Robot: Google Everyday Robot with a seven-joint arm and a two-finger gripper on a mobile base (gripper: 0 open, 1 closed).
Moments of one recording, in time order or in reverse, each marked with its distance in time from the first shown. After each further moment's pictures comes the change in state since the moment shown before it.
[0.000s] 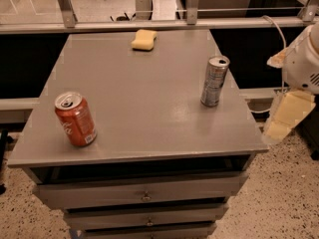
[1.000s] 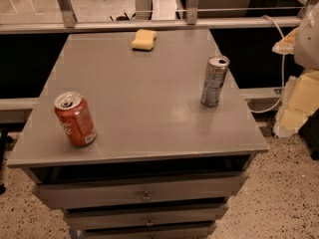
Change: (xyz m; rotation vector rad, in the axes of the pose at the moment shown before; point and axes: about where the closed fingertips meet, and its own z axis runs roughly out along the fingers) arm -0.010 0.005 -0.042 -0.032 0.009 -0.027
